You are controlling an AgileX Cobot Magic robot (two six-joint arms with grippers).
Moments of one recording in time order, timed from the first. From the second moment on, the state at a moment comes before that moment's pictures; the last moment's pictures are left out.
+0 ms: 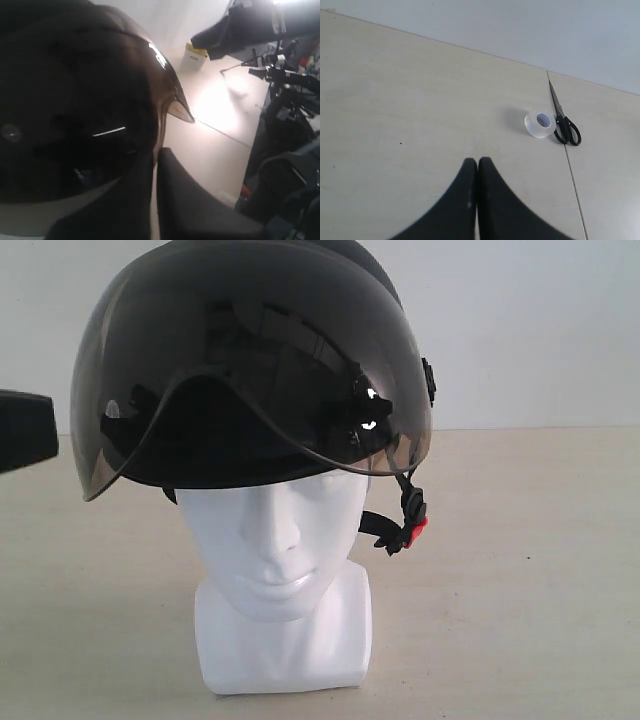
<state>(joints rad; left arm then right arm) 0.03 0.78 -0.67 1.72 -1.17 -1.87 0.71 0.99 -1.11 -0.83 1.22 0.62</state>
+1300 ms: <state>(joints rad) 0.03 0.66 -0.57 1.00 -0.51 -1.35 0.71 0.99 -1.11 -0.83 1.22 0.63</state>
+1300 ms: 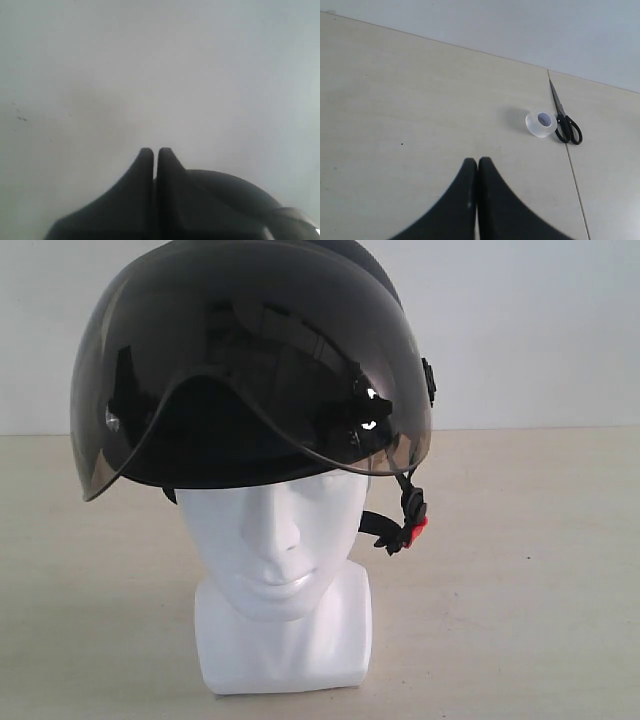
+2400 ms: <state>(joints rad) 0.03 0.59 -0.66 -0.62 0.70 0.24 0.71 0.99 -1.11 -0.83 1.22 0.63</state>
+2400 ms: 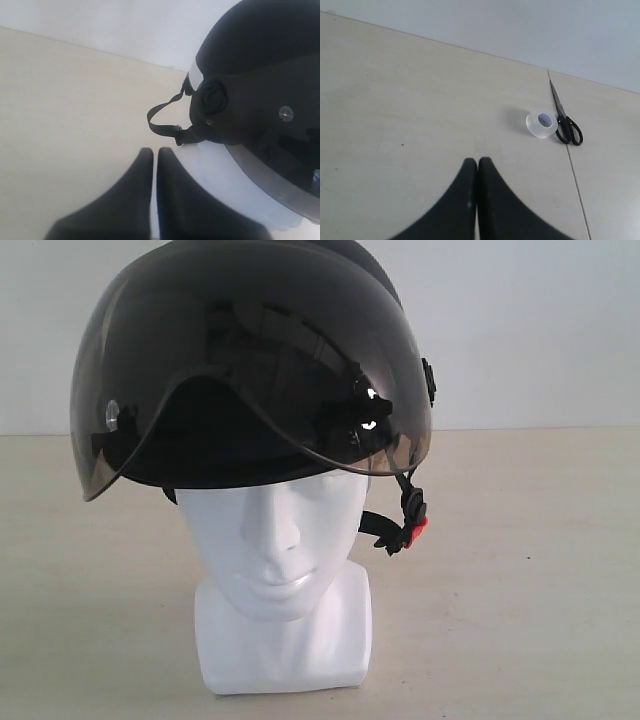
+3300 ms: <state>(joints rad) 0.03 0.59 -0.66 -0.62 0.68 0.27 0.59 1.01 -1.11 -0.33 0.61 0.37</state>
